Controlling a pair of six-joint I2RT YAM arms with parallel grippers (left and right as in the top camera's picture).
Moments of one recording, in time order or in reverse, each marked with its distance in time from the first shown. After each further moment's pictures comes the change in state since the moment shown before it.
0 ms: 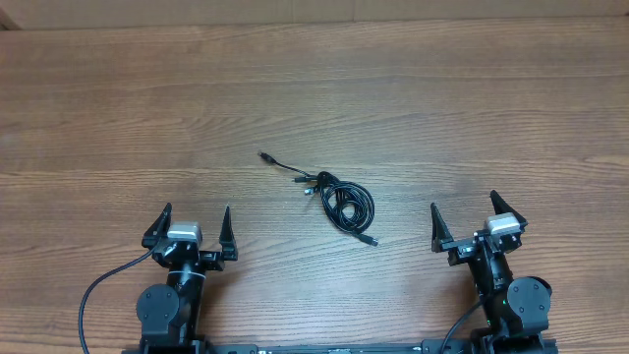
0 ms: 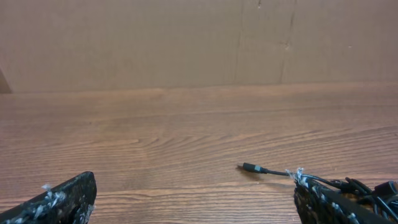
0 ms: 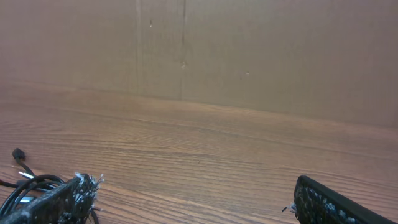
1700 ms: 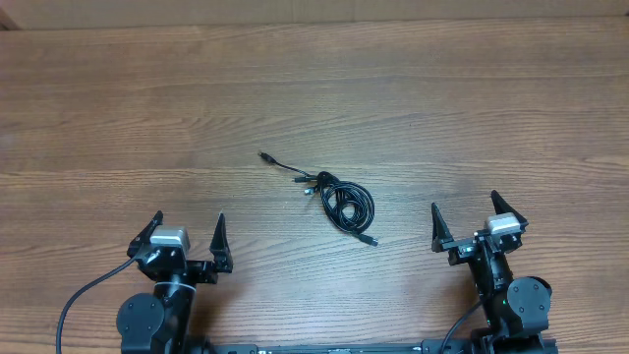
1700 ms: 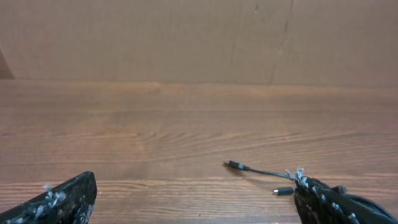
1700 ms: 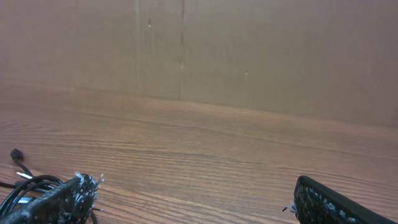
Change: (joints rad) left arm 0.000 0.000 0.282 -0.357 0.007 -0.065; right arm 0.000 0.000 0.000 0.000 0.006 0.000
